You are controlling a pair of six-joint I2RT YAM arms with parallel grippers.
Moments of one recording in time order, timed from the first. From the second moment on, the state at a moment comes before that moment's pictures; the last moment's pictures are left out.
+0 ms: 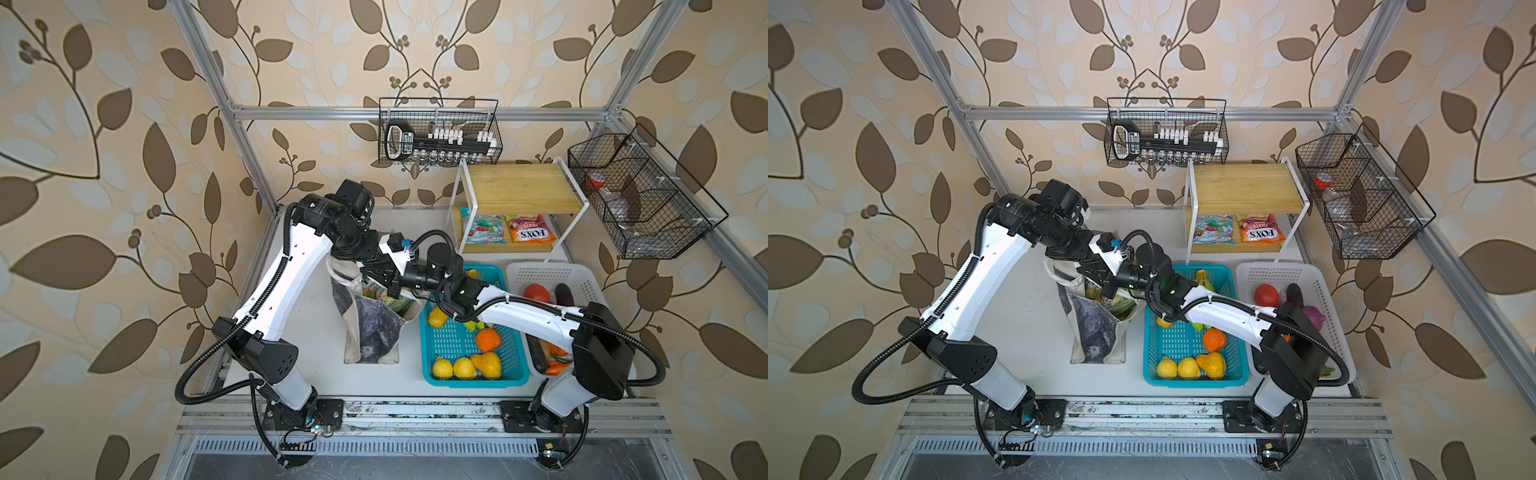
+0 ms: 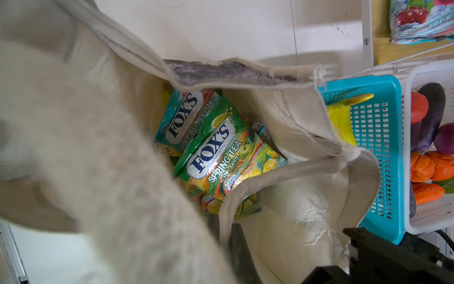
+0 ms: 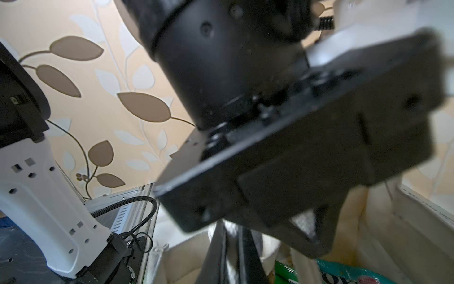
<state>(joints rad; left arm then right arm) -0.43 1.63 1.97 -1.48 0.07 -0.35 0.87 1.62 1.15 0.46 -0.41 0.10</state>
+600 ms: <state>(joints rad) -0.43 1.56 1.95 -1.39 0.04 -0.38 0.85 1.58 1.08 0.47 -0.40 0.11</state>
